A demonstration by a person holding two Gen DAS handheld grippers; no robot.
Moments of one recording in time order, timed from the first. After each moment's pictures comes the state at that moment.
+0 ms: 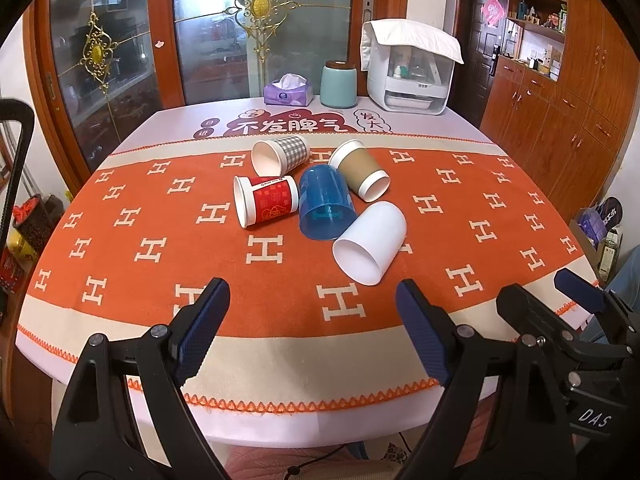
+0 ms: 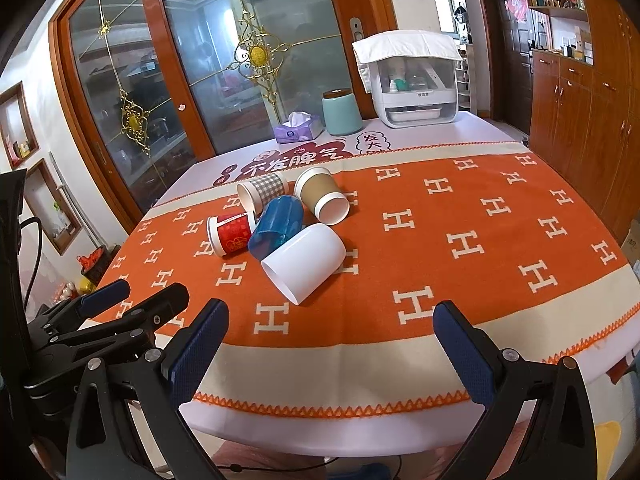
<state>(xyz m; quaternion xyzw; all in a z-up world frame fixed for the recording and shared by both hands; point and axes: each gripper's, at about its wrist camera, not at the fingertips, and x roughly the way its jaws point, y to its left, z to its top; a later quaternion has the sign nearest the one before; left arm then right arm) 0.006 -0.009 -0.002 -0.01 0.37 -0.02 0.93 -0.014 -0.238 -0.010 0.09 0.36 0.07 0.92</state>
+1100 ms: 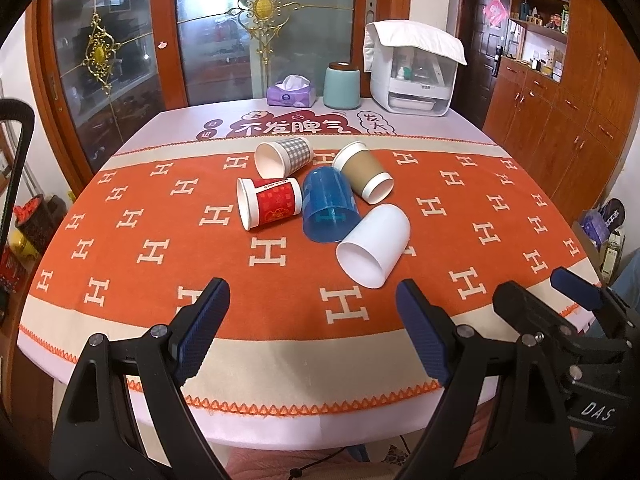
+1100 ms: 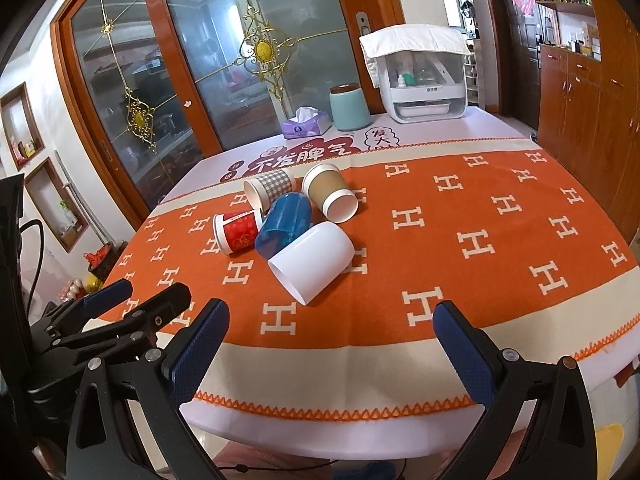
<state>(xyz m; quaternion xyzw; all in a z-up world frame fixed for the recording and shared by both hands) 0.007 -0.008 0.000 -0.01 0.37 -0.02 0.93 -0.002 -0.241 -0.010 0.10 0.37 0.09 0.92</state>
